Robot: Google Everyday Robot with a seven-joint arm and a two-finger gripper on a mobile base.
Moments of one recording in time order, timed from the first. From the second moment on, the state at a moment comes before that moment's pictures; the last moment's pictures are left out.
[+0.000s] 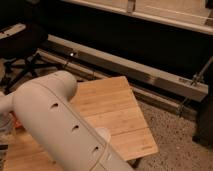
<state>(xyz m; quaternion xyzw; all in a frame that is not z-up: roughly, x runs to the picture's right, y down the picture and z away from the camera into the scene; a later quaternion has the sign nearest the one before) -0.505 0.237 0.766 -0.37 -0.12 -0.12 0.91</state>
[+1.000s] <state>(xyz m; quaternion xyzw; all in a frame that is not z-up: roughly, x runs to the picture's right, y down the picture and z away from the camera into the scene) -0.528 0.168 0.815 -0.34 -0.09 -0.10 0.93</state>
